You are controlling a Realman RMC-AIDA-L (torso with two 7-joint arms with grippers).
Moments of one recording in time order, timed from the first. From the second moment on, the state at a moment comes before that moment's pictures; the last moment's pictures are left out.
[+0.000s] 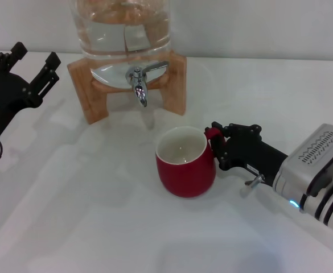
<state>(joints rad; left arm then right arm) -0.31 -2.08 1.08 0.38 -2.39 -1.30 2.50 0.59 2.03 0.40 0.46 -2.32 -0.85 0.13</state>
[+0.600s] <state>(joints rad) -0.30 -2.09 1.08 0.37 -2.39 -1.31 2.50 0.62 2.03 0.40 0.48 -2.32 -0.81 0.13</state>
